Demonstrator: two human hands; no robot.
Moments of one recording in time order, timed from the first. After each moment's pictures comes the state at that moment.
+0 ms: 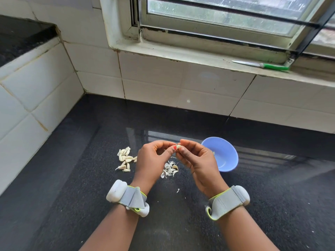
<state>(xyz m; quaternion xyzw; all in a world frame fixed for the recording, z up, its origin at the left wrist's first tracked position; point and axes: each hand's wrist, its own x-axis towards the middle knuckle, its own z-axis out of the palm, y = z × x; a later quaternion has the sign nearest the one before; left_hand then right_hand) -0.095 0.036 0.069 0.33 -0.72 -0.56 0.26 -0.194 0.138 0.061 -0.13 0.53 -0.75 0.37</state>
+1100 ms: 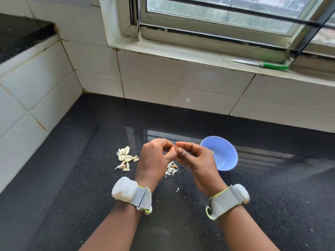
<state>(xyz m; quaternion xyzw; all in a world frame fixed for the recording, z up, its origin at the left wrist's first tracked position) -0.101 0.035 0.069 0.31 -0.82 -0.39 0.27 -0.194 0.138 0.058 -0.18 0.55 -0.73 0.36</state>
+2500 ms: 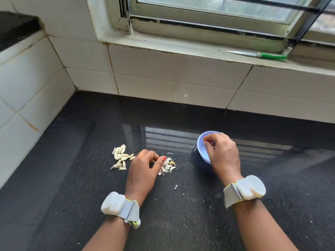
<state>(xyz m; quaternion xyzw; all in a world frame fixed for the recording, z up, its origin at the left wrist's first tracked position) -0.076 0.036 0.018 0.33 -0.84 -0.37 0.23 -0.252 0.172 0.052 -0.33 0.89 -0.30 -0.06</state>
